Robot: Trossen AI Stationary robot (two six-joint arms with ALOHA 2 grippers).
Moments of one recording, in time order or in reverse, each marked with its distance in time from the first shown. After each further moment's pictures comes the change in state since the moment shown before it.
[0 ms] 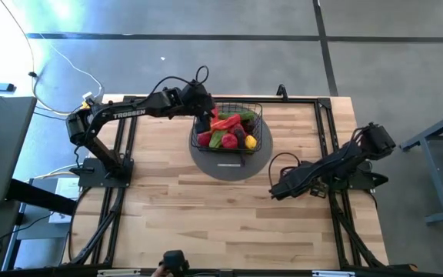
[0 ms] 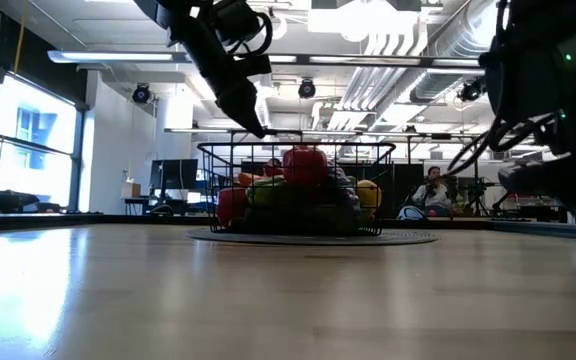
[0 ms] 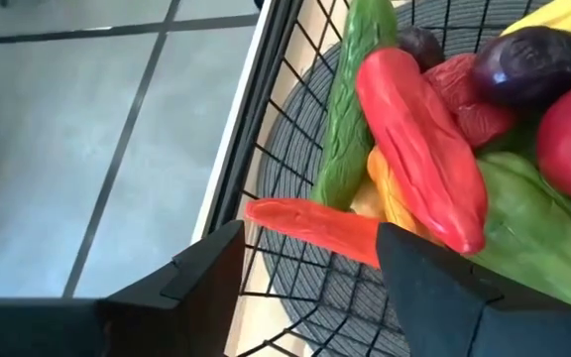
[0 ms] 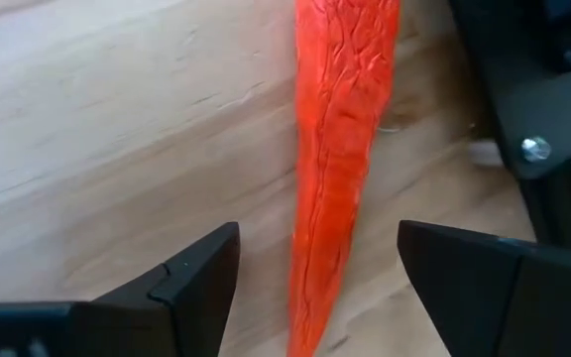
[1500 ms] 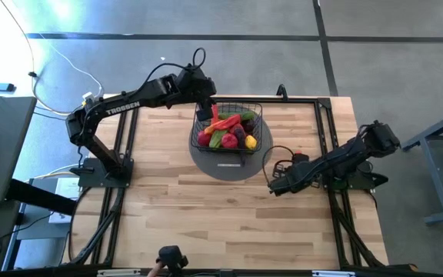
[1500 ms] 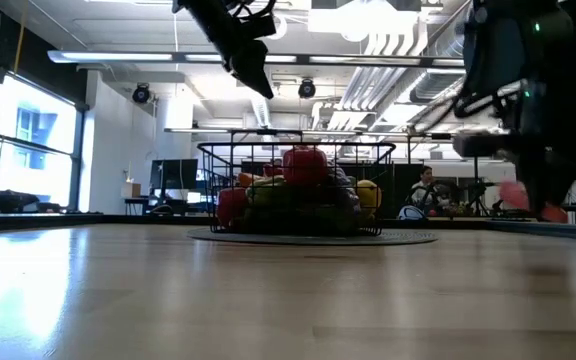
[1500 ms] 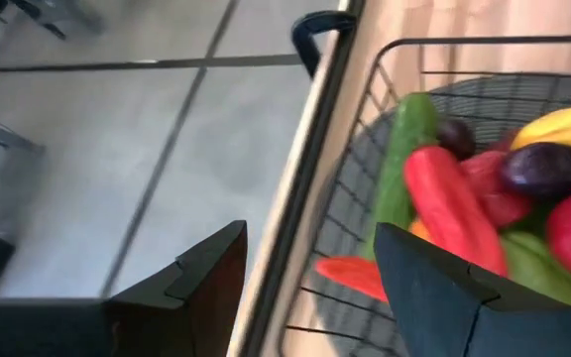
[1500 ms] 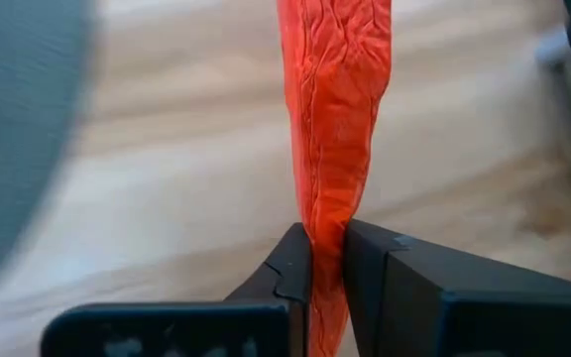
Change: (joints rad) left arm 0.008 -0.002 0.238 -0.137 -0.040 0.003; right arm -0.045 -0.056 0.016 0.049 0.299 -0.134
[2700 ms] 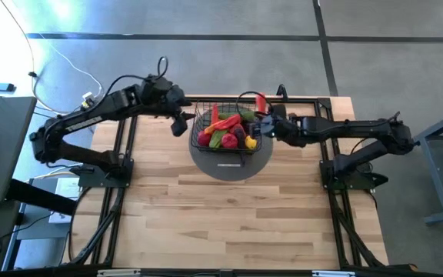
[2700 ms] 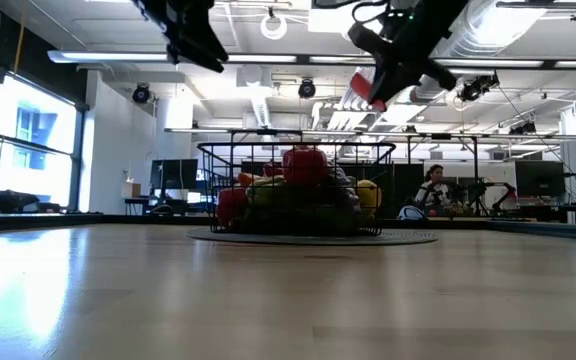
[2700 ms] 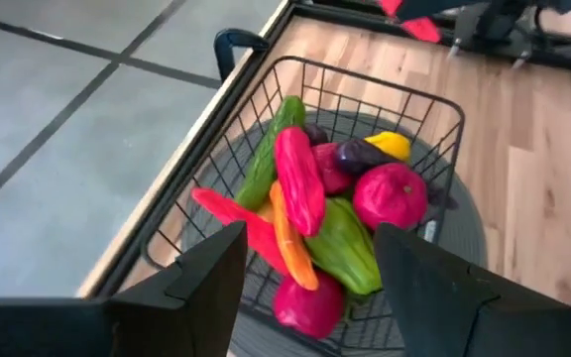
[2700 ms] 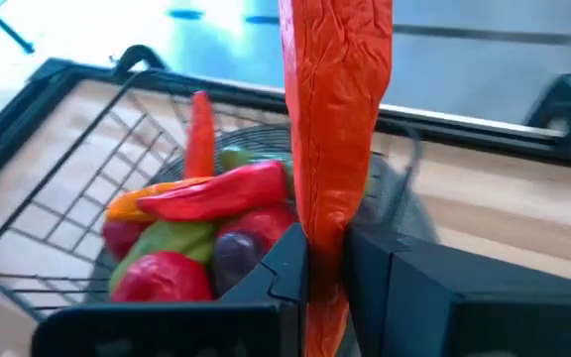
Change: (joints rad) left arm -0.004 -0.404 -0.297 -0.045 0.259 -0.324; right arm -0.444 -0.189 0.322 0.433 0.339 -1.278
